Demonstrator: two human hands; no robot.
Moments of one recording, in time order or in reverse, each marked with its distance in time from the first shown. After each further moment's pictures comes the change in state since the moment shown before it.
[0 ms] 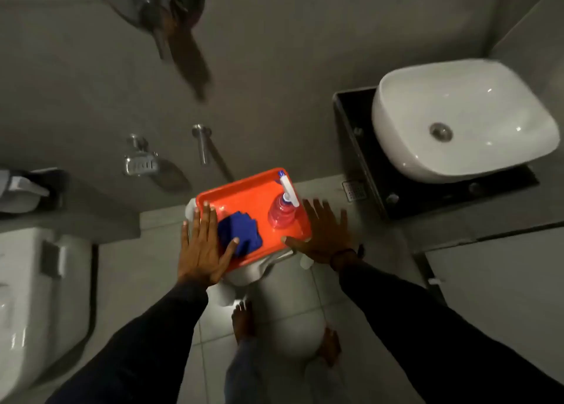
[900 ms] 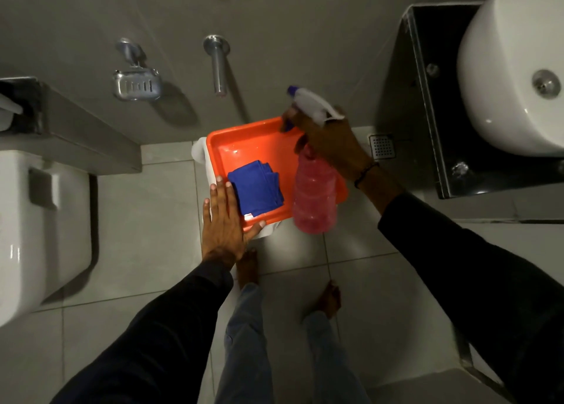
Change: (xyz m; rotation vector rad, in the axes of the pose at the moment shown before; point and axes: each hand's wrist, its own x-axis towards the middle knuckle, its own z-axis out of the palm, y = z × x) left_hand -0.002 -0.022 0.107 -0.053 -0.111 -0.128; right_hand 0.110 -0.087 -0.039 1.187 0.004 -0.065
